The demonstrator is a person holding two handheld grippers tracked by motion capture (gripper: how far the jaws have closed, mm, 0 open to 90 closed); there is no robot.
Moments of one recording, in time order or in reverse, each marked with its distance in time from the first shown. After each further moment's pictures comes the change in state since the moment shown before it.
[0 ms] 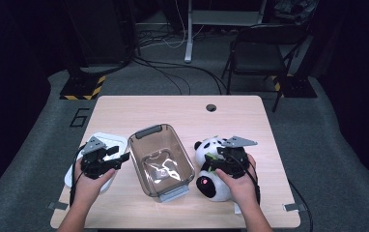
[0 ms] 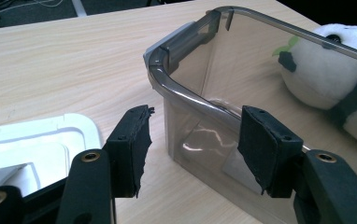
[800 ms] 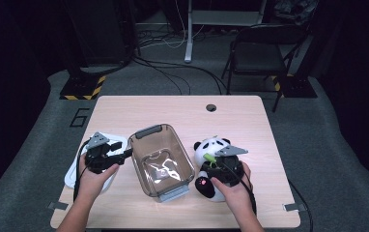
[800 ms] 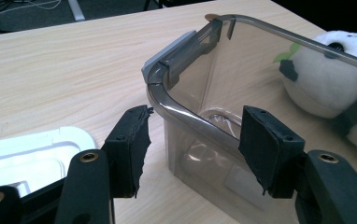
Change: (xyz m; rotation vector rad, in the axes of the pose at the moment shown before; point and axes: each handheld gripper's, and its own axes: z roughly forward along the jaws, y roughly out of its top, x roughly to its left) left arm 0.002 0.008 0.013 0.004 -0.006 0.007; right arm 0.016 -0.021 0.014 0.091 -0.067 -0.029
